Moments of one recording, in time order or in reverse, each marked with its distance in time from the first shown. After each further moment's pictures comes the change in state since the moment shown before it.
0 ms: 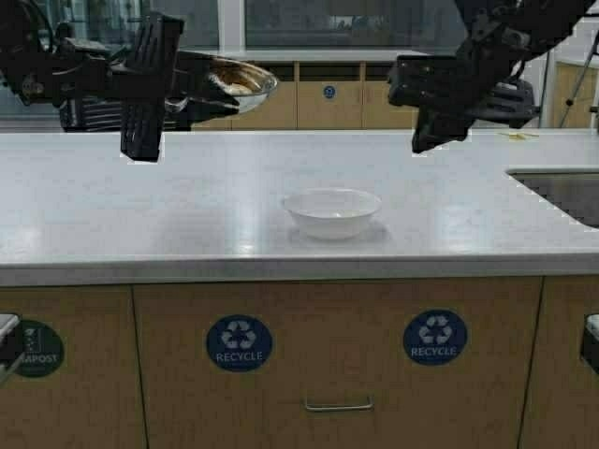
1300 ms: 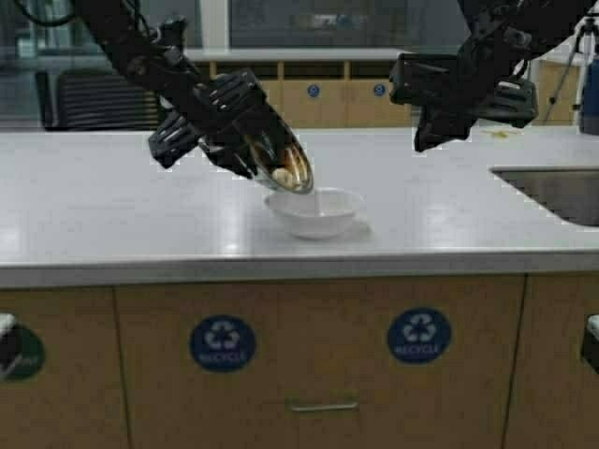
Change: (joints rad) left arm -0.166 0.199 -0.396 0.057 0.715 0.353; right arm -0.009 0.000 0.002 0.006 -0.011 0.005
